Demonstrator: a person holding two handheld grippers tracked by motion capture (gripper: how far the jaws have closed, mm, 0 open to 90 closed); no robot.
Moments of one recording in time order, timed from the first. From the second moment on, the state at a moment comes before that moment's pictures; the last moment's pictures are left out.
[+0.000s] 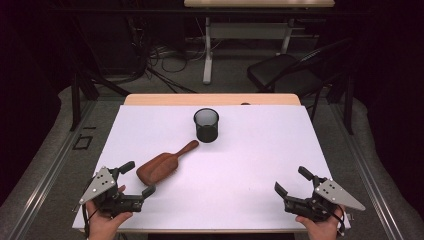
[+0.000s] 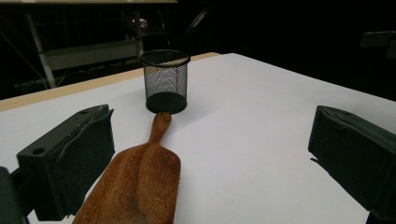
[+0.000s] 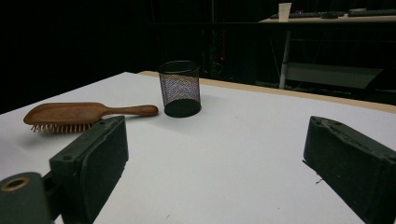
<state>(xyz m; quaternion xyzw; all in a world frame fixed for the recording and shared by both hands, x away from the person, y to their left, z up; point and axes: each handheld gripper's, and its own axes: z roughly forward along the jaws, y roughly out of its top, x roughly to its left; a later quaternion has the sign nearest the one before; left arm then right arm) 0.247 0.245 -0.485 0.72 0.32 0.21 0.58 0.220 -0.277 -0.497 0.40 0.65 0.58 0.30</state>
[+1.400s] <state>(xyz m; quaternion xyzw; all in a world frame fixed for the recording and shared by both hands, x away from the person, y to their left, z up) 0.323 0.205 -0.430 0.75 0.38 0.19 0.51 0.235 -0.277 -0.504 0.42 0.64 0.57 0.29</state>
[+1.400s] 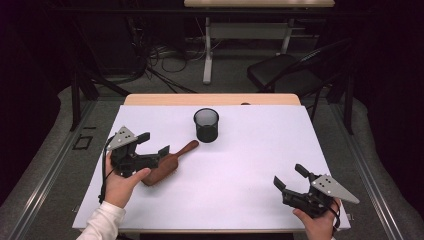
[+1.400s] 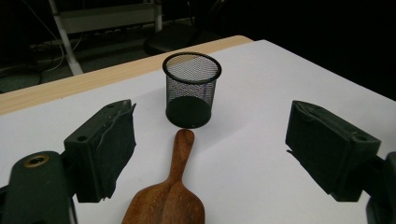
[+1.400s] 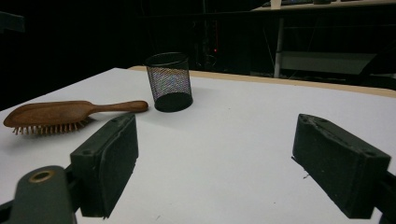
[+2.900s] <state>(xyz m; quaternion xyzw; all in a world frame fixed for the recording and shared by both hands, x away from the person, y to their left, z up) 0.396 0.180 -0.436 0.73 0.50 0.17 0.43 0.237 -0.277 -0.508 0.42 0.64 0.57 0.29</state>
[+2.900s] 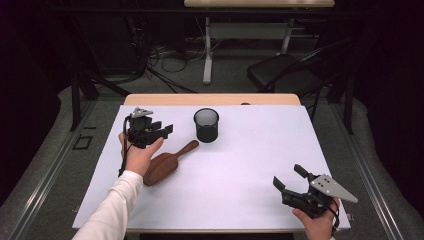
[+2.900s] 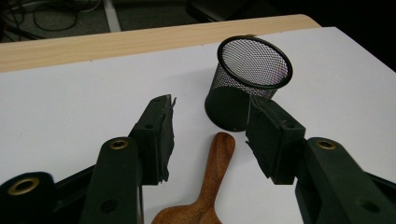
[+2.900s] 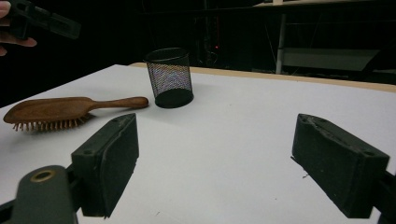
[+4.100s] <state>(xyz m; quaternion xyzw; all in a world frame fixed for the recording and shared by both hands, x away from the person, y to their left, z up) 0.428 0.163 -0.475 0.74 0.55 0.16 0.36 0.238 -0.279 -0.509 0.42 0.65 0.57 0.29</state>
